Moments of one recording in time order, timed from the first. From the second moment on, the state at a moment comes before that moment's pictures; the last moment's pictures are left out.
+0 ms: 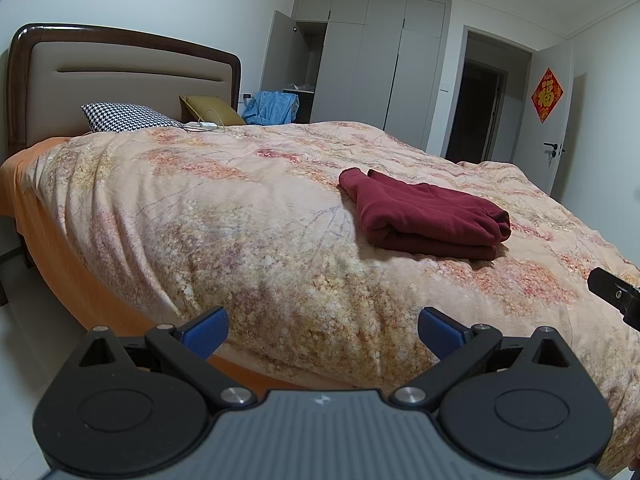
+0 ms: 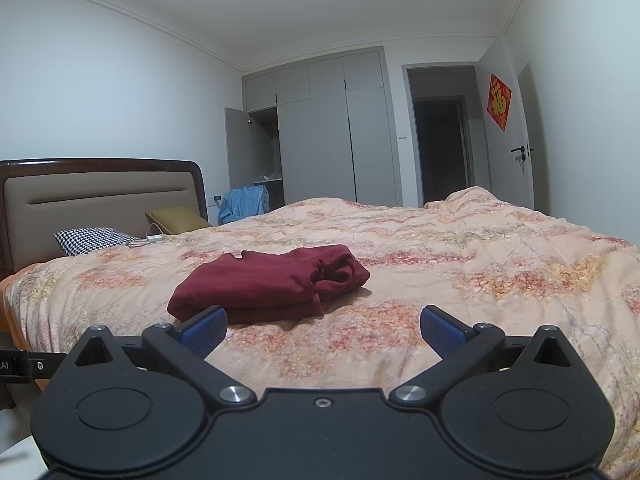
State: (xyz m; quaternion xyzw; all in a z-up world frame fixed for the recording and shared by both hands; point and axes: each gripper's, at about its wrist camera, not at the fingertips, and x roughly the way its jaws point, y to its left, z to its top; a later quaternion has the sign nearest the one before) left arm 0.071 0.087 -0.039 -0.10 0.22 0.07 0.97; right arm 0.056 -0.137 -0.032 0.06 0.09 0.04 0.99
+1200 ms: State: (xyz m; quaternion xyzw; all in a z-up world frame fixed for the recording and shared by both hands) left arm 0.071 0.075 -0.036 -0.03 0.23 0.13 0.96; right arm 0.056 -0.137 -0.032 0.06 0.09 0.04 0.99
